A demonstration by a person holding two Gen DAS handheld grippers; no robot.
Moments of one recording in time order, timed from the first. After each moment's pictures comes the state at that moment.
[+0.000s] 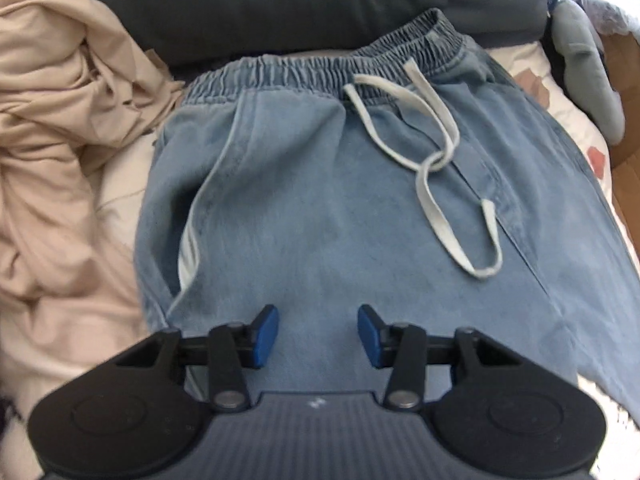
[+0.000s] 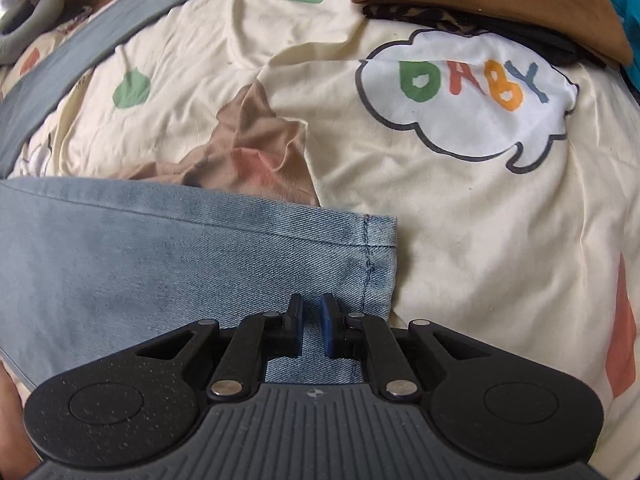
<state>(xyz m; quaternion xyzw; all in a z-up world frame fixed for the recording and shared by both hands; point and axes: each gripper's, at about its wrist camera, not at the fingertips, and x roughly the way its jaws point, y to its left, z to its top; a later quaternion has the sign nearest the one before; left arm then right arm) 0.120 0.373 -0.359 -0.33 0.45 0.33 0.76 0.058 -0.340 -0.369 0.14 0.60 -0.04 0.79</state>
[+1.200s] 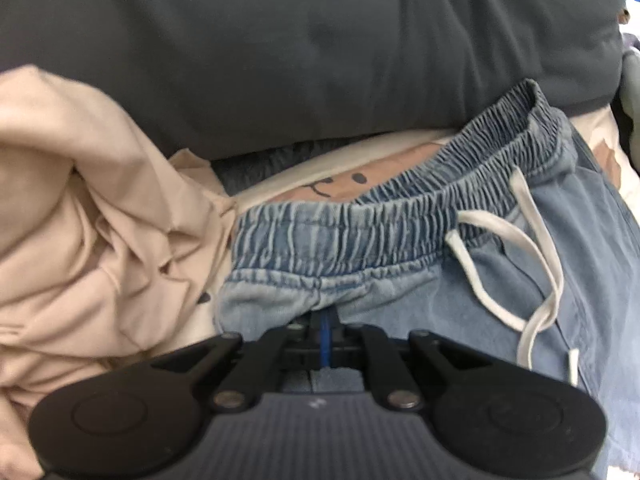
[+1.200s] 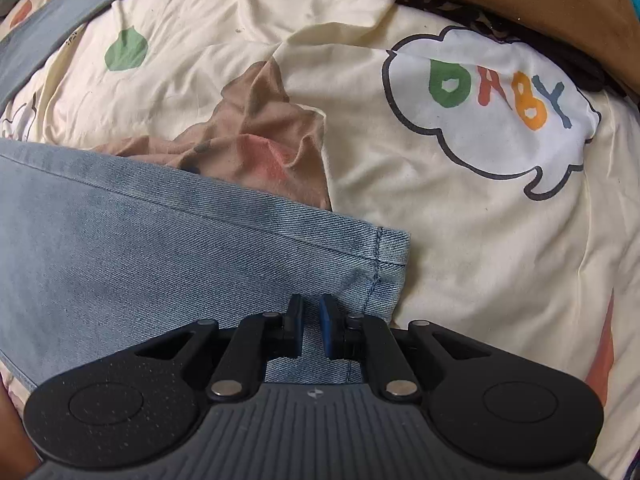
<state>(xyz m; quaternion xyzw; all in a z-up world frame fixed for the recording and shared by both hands) 0.139 0.488 -0.357 -0.31 0.46 0.37 0.75 0.086 -0.335 -0.368 0.10 0.65 -0.04 0.75</state>
